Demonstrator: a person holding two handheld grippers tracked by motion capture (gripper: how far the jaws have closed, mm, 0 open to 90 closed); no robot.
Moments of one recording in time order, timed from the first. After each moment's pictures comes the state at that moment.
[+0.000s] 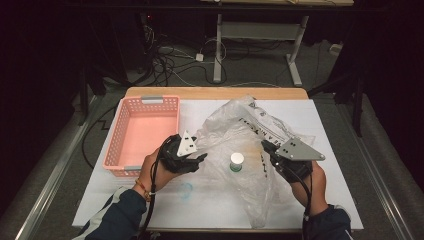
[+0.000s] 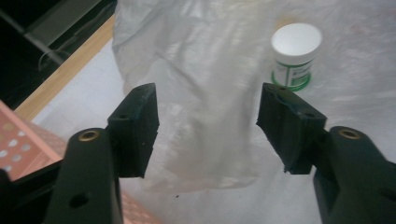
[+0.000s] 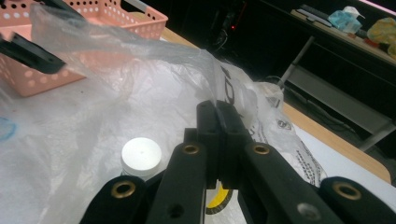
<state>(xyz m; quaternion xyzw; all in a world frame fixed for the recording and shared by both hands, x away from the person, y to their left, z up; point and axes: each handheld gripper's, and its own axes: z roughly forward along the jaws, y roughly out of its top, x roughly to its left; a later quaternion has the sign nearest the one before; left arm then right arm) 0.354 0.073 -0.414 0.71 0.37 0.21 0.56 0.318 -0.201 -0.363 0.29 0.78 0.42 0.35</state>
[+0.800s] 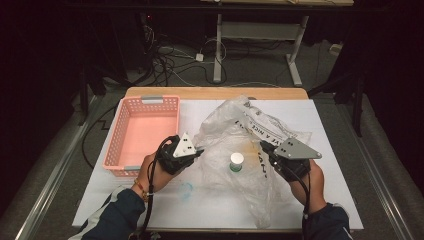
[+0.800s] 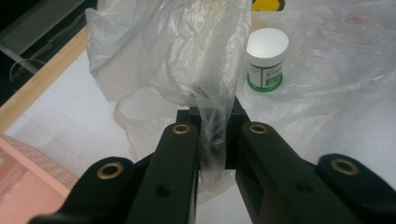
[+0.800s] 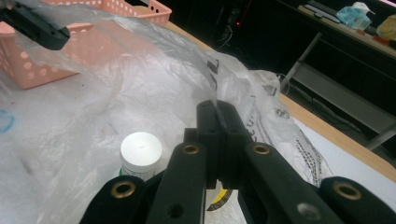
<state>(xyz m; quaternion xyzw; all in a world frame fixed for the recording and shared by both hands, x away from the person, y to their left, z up) 0.343 0.080 -0.408 0.72 0.35 0.16 0.58 0.326 -0.201 -0.370 0.29 0.79 0.42 0.35</state>
